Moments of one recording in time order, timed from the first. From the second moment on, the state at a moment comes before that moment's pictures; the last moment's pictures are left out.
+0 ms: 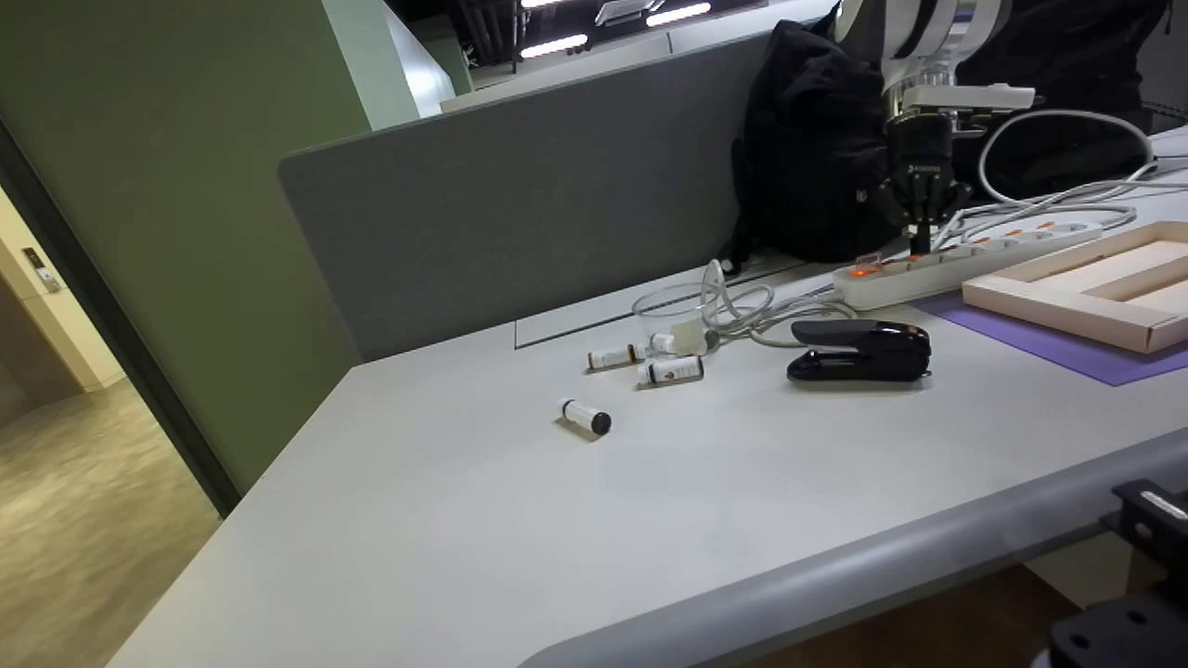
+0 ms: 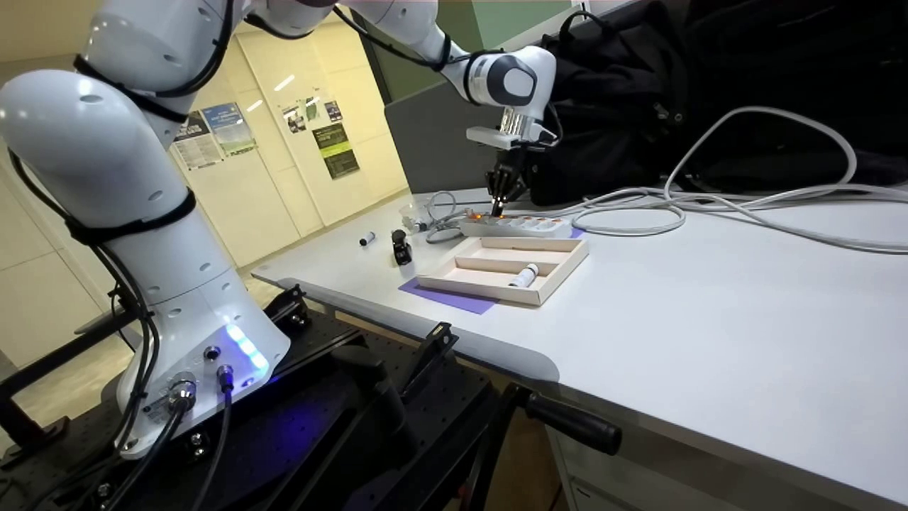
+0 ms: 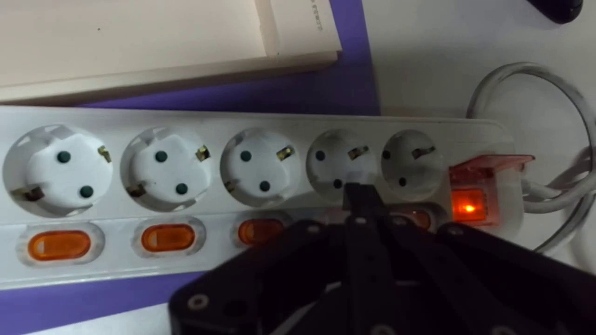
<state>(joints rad) -0.18 0.90 0.04 -1.41 0.27 1.87 -0.12</state>
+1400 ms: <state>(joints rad) -0.07 0.84 -0.09 -1.33 0.05 1.82 0.07</state>
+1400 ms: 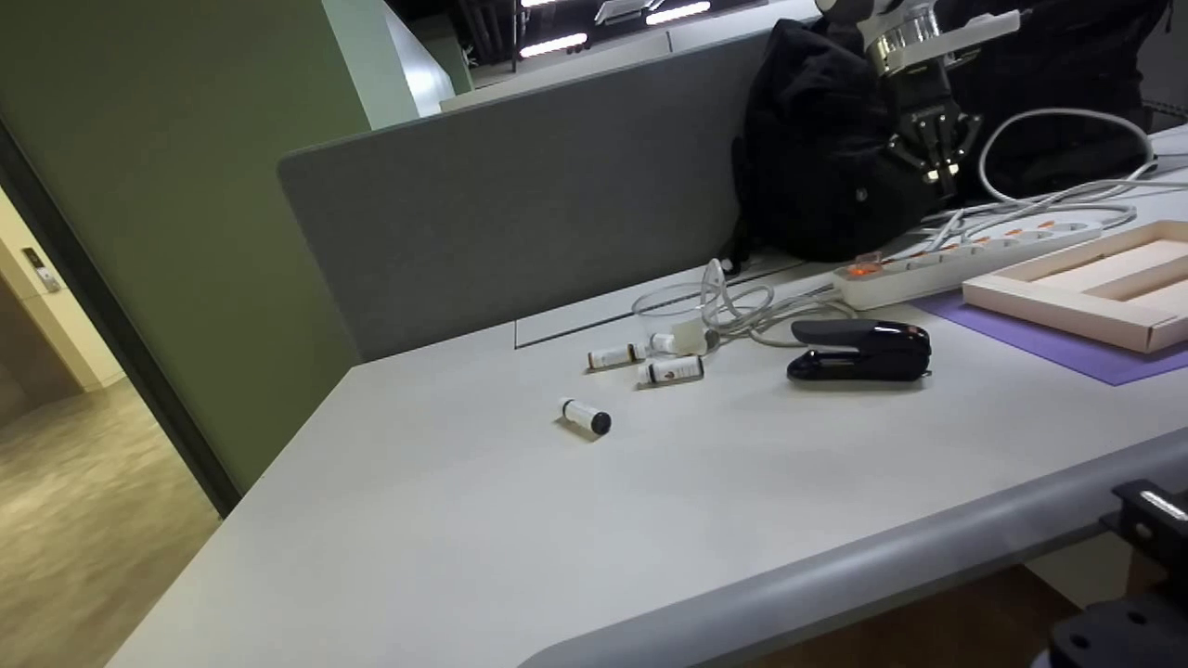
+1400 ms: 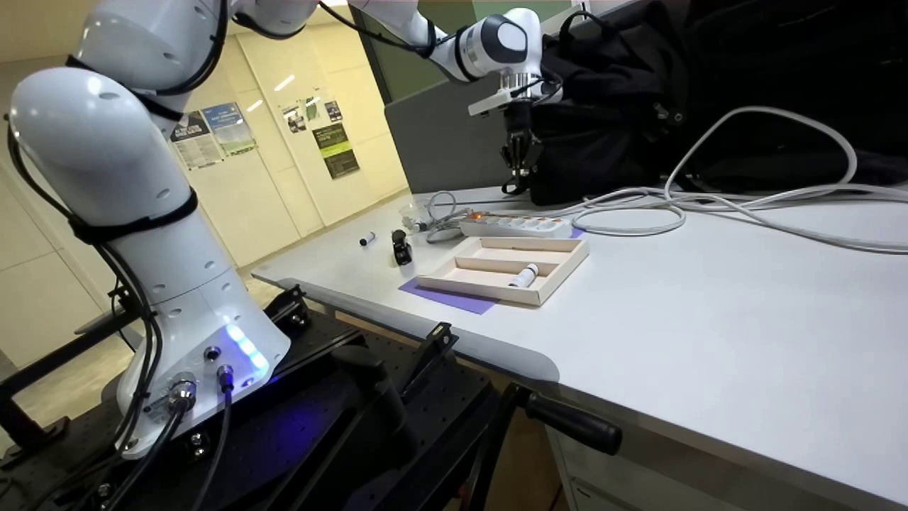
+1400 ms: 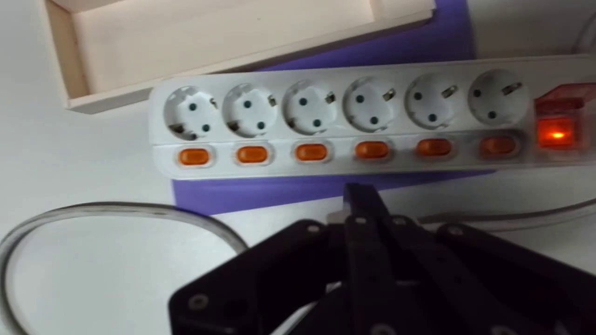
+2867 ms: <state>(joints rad) -0.12 0.82 -0.17 -1.56 -0.04 2.13 0.15</state>
